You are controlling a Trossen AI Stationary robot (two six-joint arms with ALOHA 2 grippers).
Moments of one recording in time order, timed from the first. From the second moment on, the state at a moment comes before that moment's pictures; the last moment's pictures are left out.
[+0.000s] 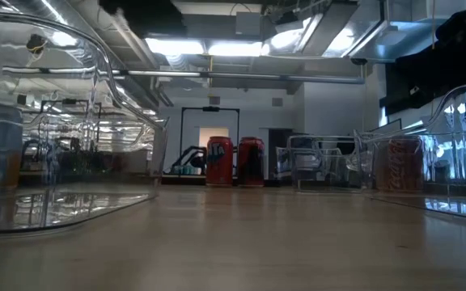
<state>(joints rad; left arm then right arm) -0.31 1.26 0.89 -0.21 -0.38 -0.08 0.12 0.00 0.01 0.04 0.09 0.13</state>
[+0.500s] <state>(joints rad) -0.01 1.39 0.78 0.19 -0.17 0.08 0.12 0.00 0.01 0.05 0.10 0.13</state>
